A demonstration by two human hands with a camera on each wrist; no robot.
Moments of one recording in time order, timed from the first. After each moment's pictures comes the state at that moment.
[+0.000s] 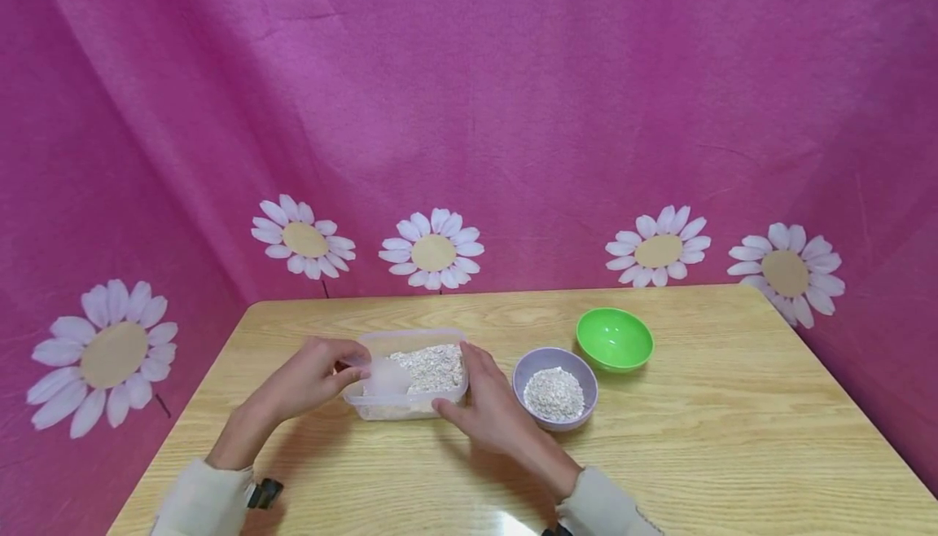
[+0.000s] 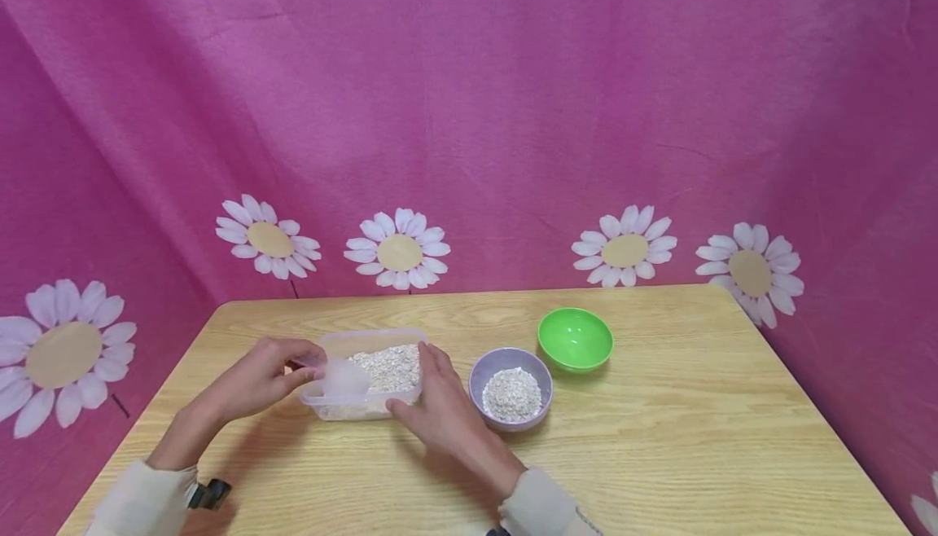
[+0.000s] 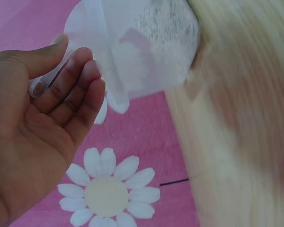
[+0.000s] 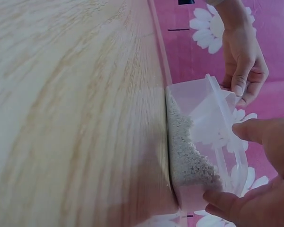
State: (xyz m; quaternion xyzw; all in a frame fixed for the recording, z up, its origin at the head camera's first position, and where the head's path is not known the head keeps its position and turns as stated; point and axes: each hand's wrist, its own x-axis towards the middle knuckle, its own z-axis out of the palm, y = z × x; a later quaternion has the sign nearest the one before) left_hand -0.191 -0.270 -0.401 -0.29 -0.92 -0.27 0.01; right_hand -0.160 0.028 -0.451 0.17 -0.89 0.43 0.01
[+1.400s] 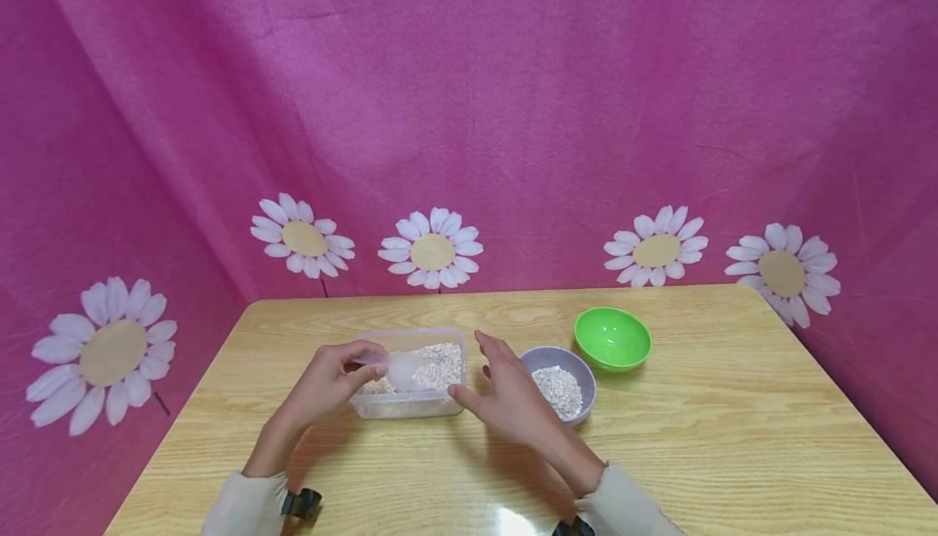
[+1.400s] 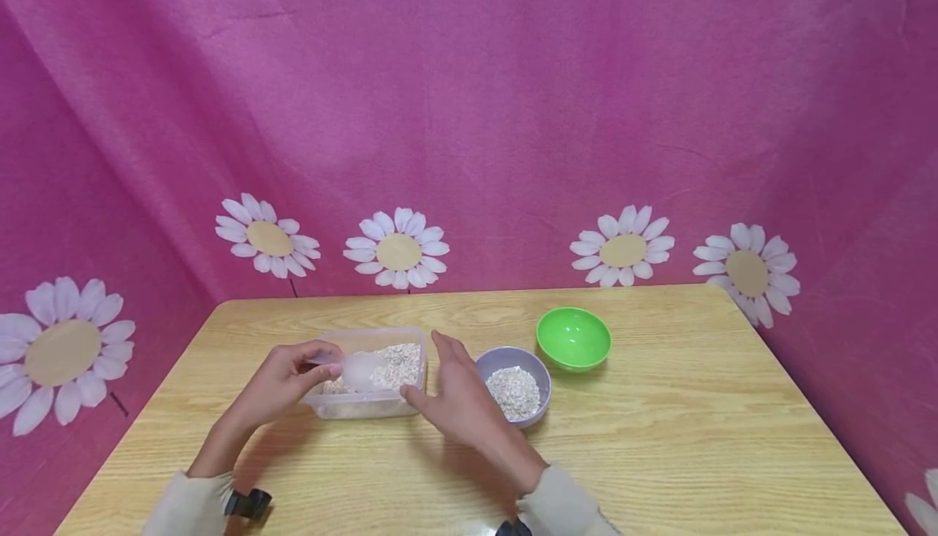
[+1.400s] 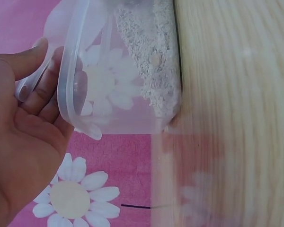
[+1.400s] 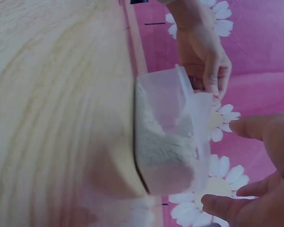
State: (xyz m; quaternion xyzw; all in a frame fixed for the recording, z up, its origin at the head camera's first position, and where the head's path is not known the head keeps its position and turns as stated) left_hand -0.186 -0.246 -0.435 -0.20 -0.87 -0.44 0.03; right_hand -0.156 0.052 -0.430 0.15 -0.87 0.48 -0.01
